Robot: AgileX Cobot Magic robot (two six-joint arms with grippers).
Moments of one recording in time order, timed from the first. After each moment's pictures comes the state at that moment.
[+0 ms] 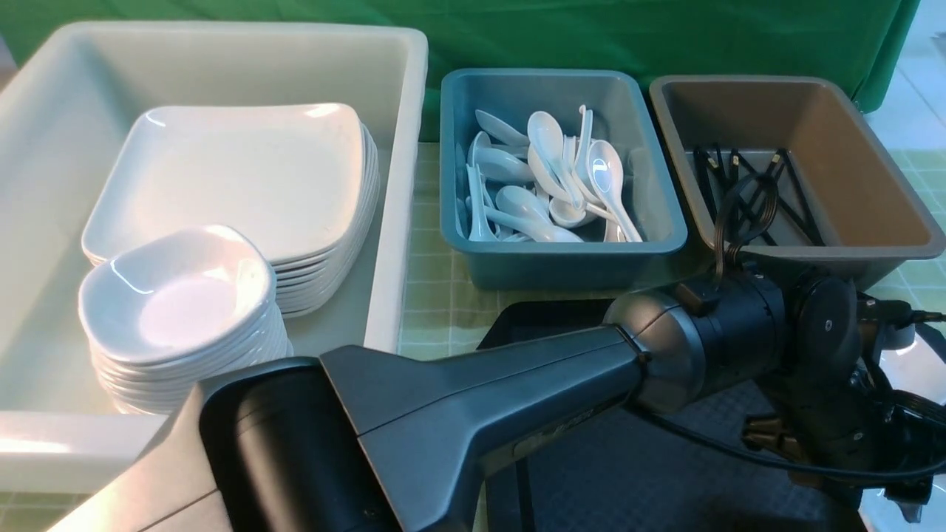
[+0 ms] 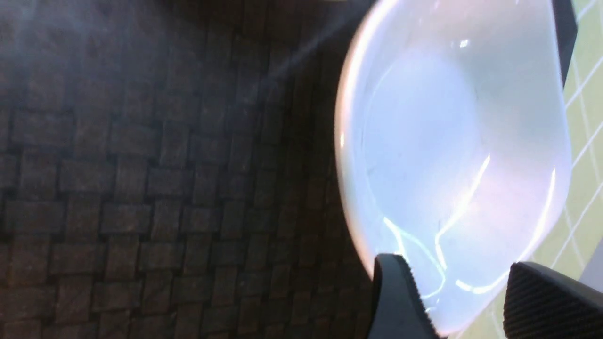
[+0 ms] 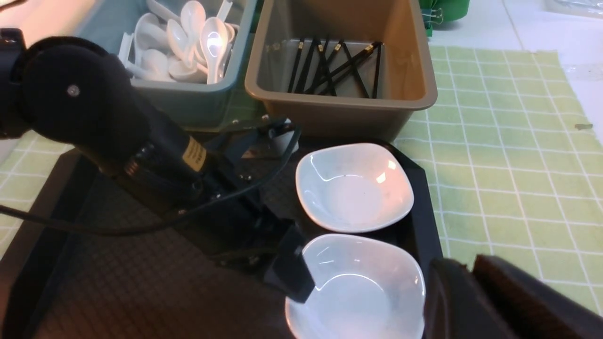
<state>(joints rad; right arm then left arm) 0.44 0.16 -0.86 -0.29 1.21 0.29 -1.04 2.41 -2.15 -0.46 0.81 -0.33</state>
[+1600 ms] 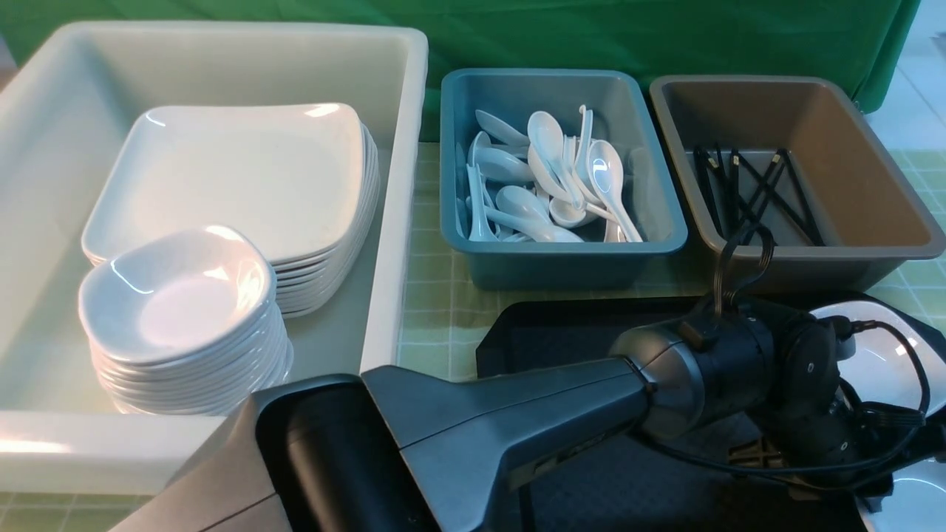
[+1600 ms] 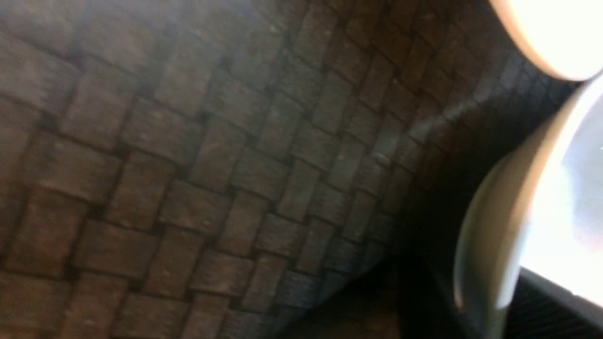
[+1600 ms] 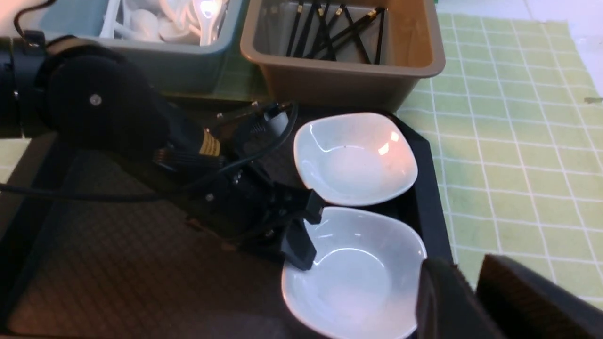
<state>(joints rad) 0.44 0.16 -0.79 -0.29 1.20 0.29 -1.04 2.49 -2.15 -0.41 0.69 -0.58</state>
